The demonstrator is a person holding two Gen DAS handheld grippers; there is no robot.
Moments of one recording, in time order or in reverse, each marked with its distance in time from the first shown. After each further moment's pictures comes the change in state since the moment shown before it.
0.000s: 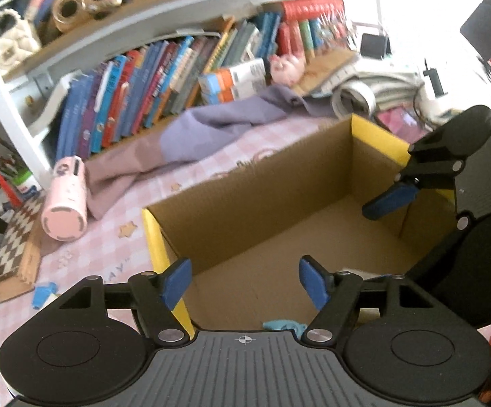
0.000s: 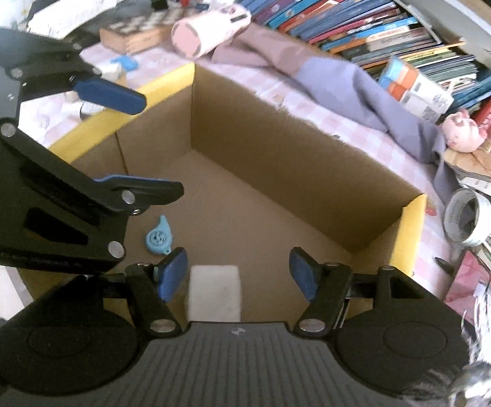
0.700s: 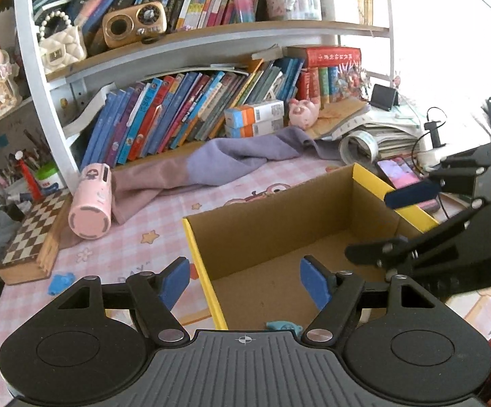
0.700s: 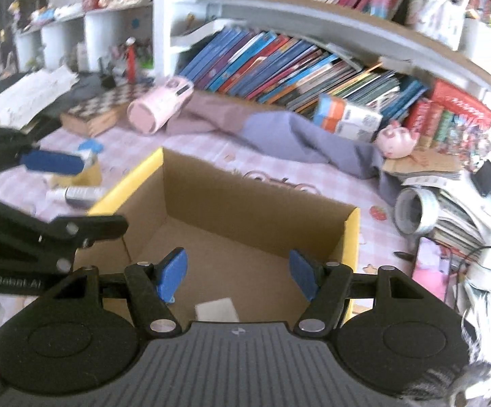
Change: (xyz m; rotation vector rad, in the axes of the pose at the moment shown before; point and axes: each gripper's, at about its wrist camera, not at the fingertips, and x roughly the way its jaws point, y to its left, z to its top) left arm -0.059 0.019 -0.012 -0.103 -0.108 -0.011; right arm -0.064 0.013 -0.003 0.219 -0.212 -0.154
